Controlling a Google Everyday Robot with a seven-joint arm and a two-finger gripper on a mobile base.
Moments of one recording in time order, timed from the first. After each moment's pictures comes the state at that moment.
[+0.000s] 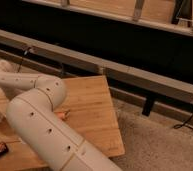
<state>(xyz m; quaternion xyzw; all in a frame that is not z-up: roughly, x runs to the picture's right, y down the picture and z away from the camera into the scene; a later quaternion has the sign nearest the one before) -0.450 0.077 0.894 -0.29 0.17 0.44 0.83</state>
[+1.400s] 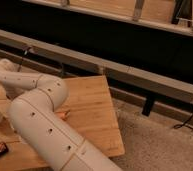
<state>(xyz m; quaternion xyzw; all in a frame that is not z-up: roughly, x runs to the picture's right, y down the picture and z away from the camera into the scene) -0.454 0.071 0.903 -0.29 0.15 0.44 0.84</state>
